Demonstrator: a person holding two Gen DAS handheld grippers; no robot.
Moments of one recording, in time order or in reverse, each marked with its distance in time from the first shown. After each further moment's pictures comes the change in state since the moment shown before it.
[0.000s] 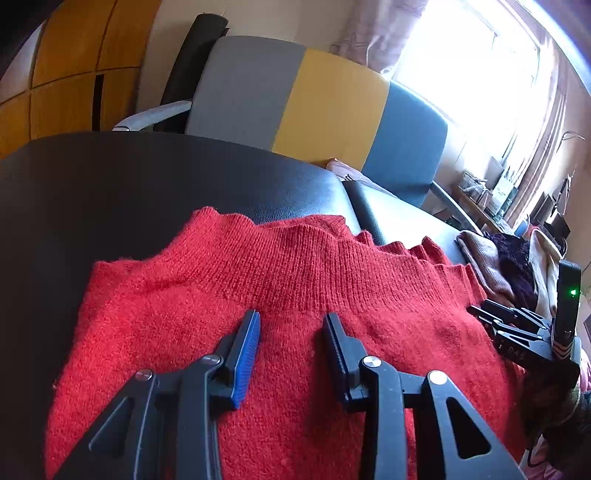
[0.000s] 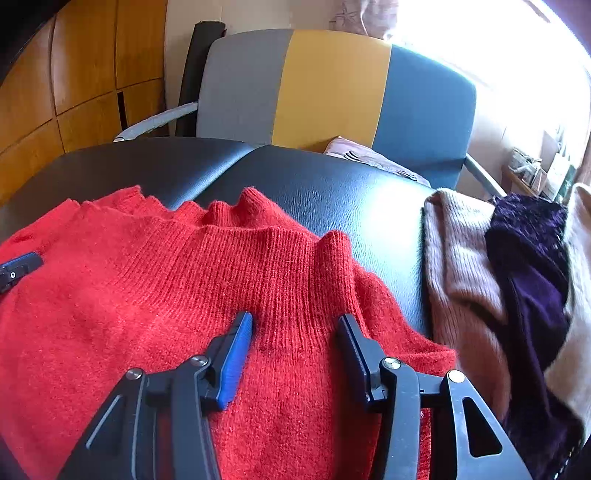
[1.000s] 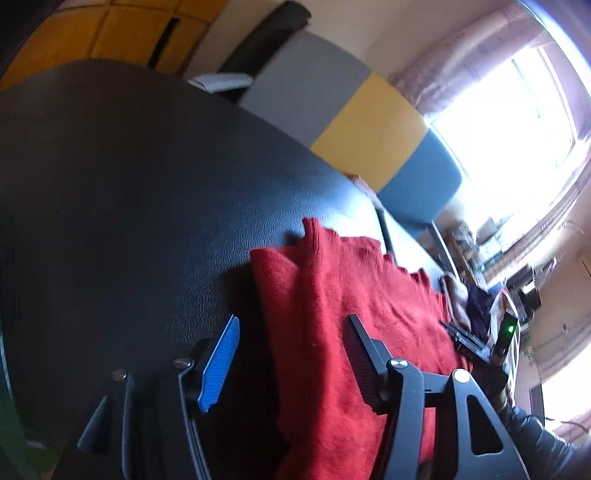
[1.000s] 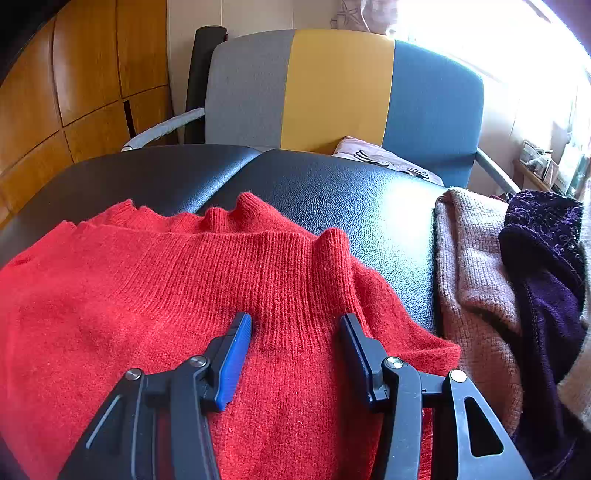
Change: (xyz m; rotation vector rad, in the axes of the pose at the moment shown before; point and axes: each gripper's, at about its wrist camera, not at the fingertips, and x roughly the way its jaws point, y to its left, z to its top) left arm -0.081 0.124 -0.005 -0.279 0.078 -0.128; right arm 0.005 -0.007 0.006 0.031 -0.003 0.070
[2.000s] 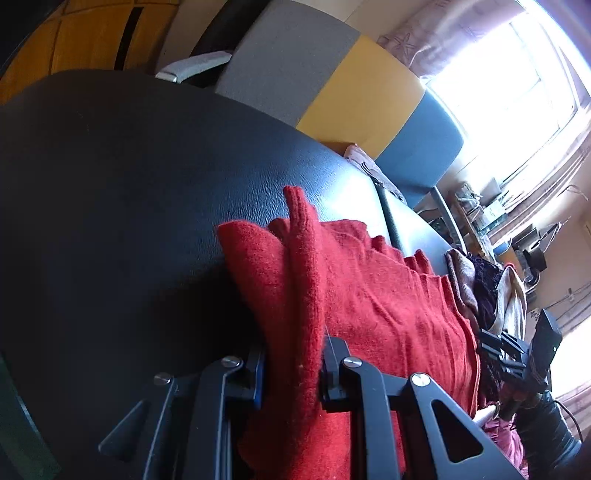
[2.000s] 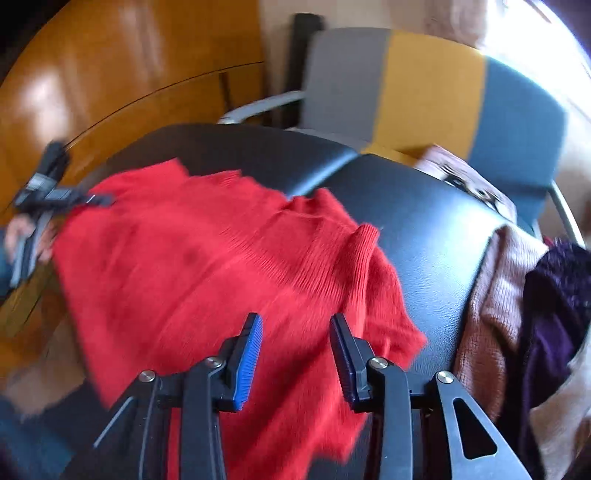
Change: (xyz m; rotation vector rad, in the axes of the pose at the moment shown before) left arm 0.012 -0.015 0.055 0.092 0.135 0.033; right arm -0.070 0.006 0.001 -0.267 0.092 0.334
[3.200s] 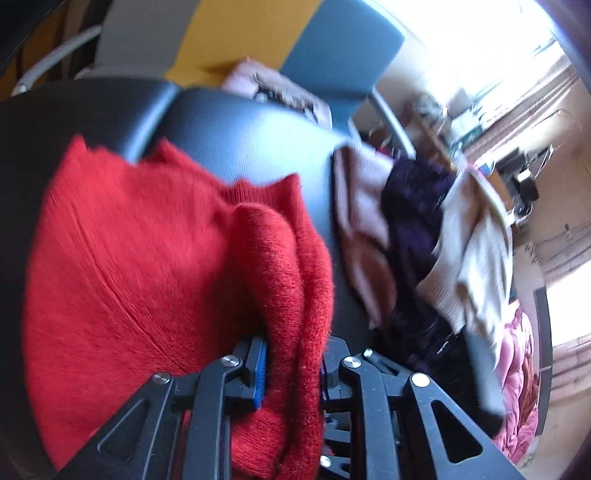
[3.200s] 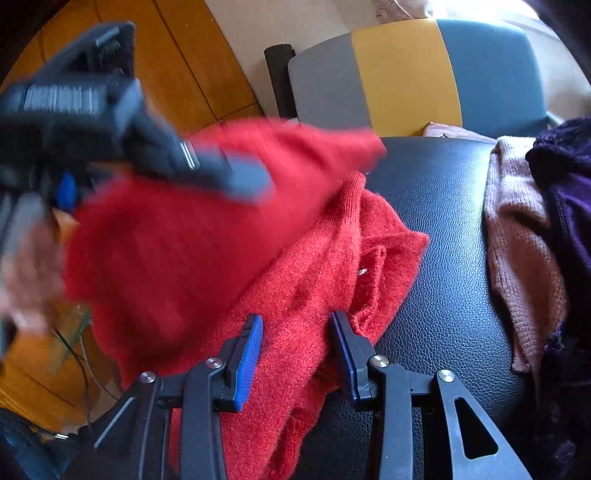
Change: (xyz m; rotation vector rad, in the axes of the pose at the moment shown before) left arm 0.154 -0.317 -0.057 0.127 0.255 -0.034; right arm 0.023 -0.041 -0.074 0.280 -0.202 0.187
